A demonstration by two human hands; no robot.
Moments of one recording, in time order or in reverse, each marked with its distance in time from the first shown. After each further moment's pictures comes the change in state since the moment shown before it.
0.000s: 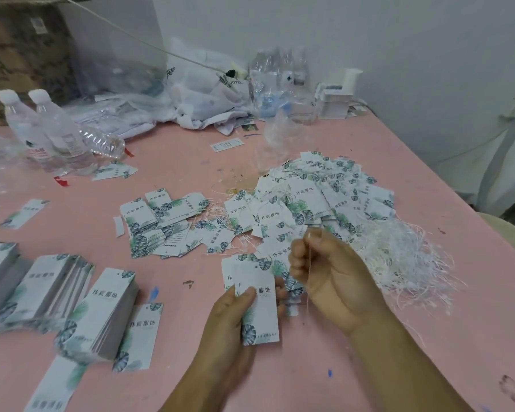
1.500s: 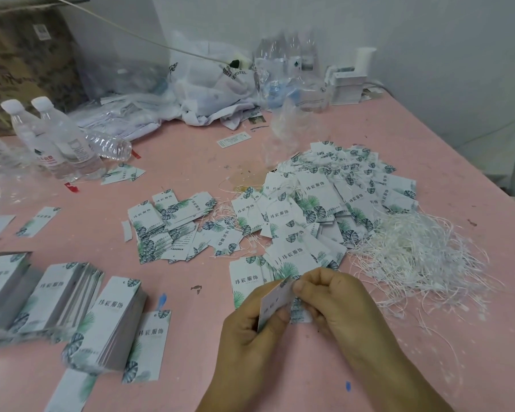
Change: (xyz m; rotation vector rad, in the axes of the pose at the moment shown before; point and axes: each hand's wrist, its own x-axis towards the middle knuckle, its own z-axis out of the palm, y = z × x) left_hand -0.010 0.003 0.008 0.655 -0.040 0.403; right_hand -0.007 0.035 -0.029 -0.692 0.170 0.027
